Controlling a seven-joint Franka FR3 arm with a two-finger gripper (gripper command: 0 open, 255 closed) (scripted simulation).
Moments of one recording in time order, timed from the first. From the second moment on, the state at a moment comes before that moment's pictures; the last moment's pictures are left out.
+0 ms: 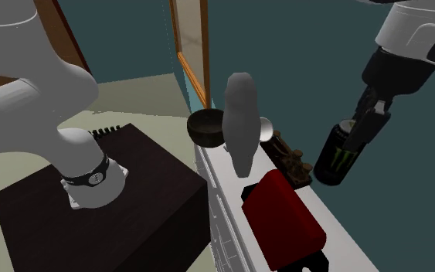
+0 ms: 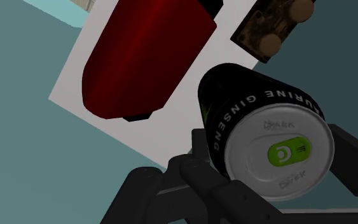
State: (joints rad) arm 0.27 0.35 0.40 -1.54 -0.13 1.87 0.56
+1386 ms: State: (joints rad) arm 0.33 -0.20 0.50 -2.07 0.11 1.89 0.67
